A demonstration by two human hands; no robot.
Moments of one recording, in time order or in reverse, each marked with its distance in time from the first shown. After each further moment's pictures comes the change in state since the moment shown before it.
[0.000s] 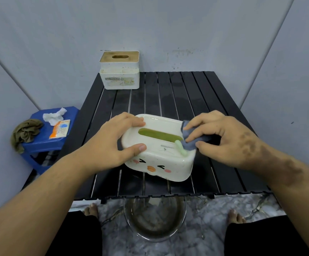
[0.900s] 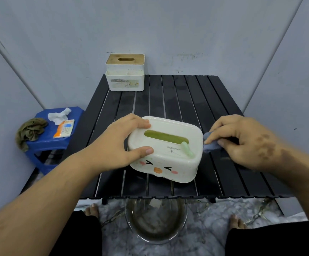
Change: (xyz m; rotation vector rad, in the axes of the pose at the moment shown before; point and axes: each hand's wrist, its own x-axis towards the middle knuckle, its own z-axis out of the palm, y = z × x) left_hand 0.000 0.003 0.000 0.006 0.003 -0.027; right_hand -0.009 0.014 -0.017 -0.194 -0.036 0.067
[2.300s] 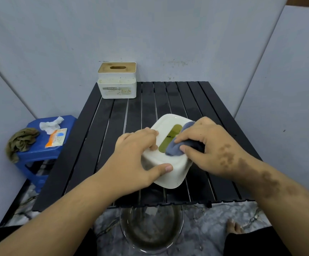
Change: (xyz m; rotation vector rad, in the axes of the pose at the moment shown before) left_hand 0.002 0.047 0.044 0.007 0.156 -0.005; right_hand 0.013 -0.023 0.024 0.113 0.119 0.001
